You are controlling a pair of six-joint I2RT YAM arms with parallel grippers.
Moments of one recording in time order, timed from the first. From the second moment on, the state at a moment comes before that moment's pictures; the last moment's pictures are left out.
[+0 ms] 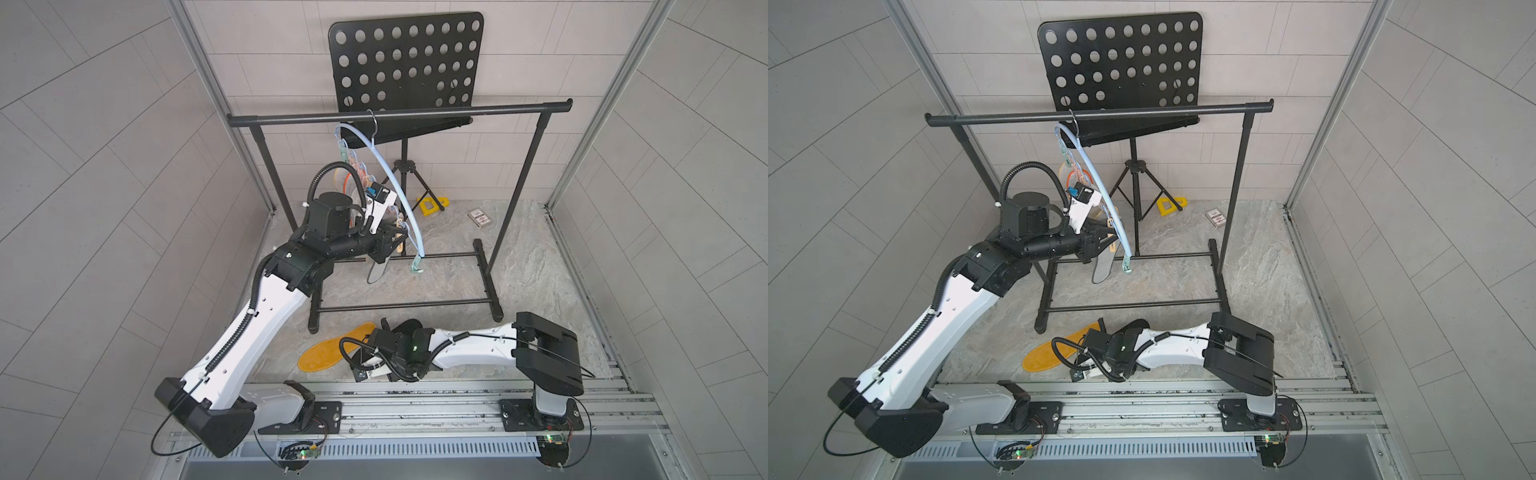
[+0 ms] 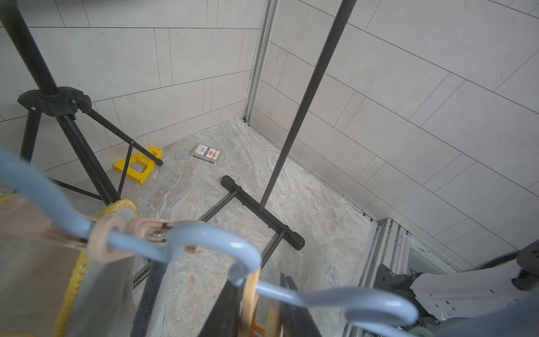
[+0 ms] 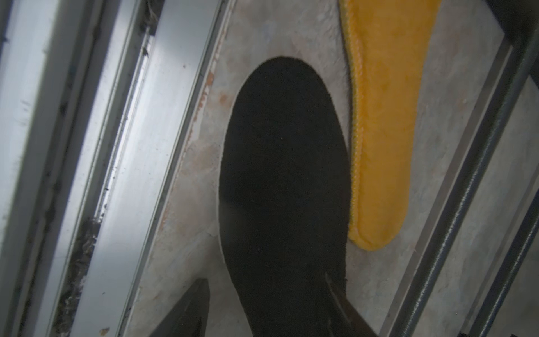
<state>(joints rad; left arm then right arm) -0.53 1.27 1.50 -0.61 0.45 -0.10 1.25 1.84 1.14 -0.42 0.16 -0.72</state>
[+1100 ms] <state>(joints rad) -0.53 1.27 1.49 -0.60 0.43 -0.10 0.72 0.50 0.49 -0.46 -0.03 -0.17</state>
